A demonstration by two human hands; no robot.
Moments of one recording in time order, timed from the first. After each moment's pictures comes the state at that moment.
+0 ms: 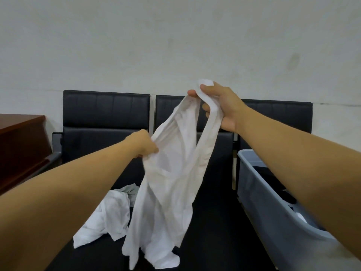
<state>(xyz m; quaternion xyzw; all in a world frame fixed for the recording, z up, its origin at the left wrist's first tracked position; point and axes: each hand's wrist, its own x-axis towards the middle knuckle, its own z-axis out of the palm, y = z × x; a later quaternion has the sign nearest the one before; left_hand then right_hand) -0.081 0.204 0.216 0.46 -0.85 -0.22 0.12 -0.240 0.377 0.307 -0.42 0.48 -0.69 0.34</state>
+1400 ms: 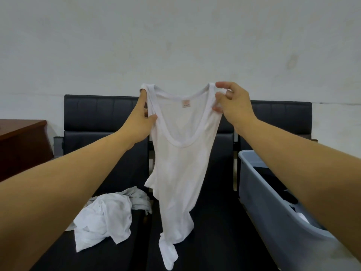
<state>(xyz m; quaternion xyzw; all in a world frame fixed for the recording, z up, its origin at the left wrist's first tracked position) -0.070 0.216 0.253 0.26 -0.80 -0.39 0.38 -0.282 0.372 0.288 -0.43 0.62 -0.66 0.00</state>
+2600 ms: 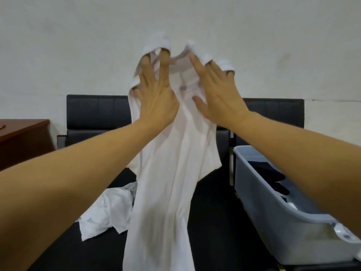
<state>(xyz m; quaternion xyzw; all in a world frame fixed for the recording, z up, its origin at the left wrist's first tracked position) -0.091 0.310 0.295 0.26 -0.80 -0.05 0.54 -0.234 0.407 0.302 -0.59 0.62 -0.21 -0.47</state>
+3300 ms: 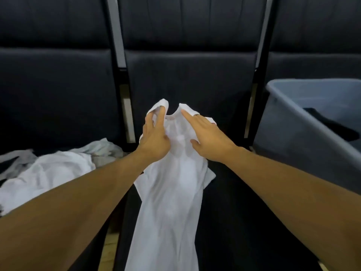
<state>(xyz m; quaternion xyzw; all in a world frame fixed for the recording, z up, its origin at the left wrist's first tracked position) -0.268 0.113 -0.084 0.33 -0.88 -0.27 0.22 -0.421 0.243 -0.068 -0.62 0.76 -0.18 -0.01</state>
